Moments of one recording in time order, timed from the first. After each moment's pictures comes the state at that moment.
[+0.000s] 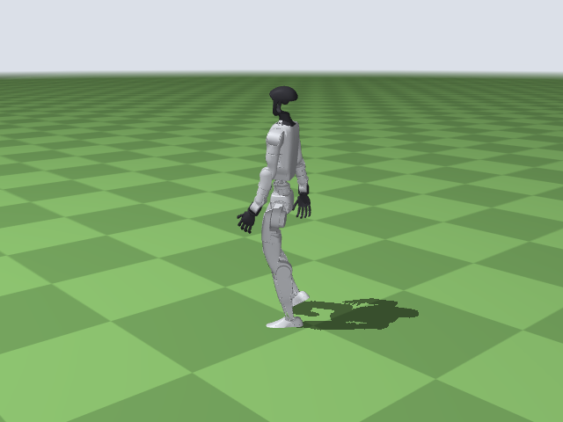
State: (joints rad) left arm -0.11 0.05 0.20 1.42 0.28 -0.27 -0.09; right arm 0.15 -0.25 -0.28 1.68 -0.31 -0.20 0.23; waist -0.09 0.04 -0.04; left_leg 0.06 0.01 0.25 0.07 -0.13 0.09; right_leg -0.27 -0.21 -0.37 0.88 0.08 0.01
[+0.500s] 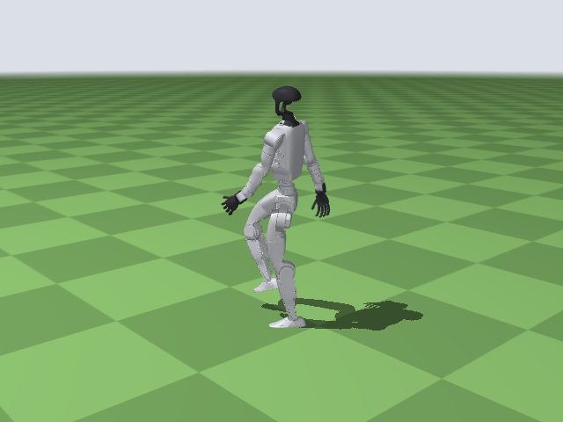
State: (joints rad) left arm -0.34 0.02 0.24 1.33 0.19 -0.31 -0.10; right arm 0.22 -0.27 -0.34 1.70 -0.32 -0.16 0.20; waist -0.34 0.05 0.01; left_leg 0.04 0.05 0.17 0.11 -0.13 0.12; right_leg -0.68 -0.33 -0.43 1.20 -0.01 -0.11
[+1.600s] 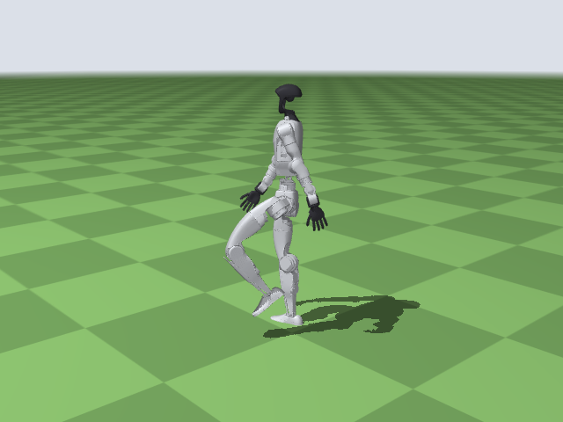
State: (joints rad) left arm 0.41 0.09 0.44 1.67 0.32 -0.19 -0.09; right arm -0.36 -0.12 -0.04 1.41 -0.11 -0.18 0.26; waist 0.07 -0.07 0.02; left_leg -0.71 0.37 0.40 1.48 -0.04 0.19; right_leg 0.04 -0.11 -0.30 0.07 -0.10 -0.07
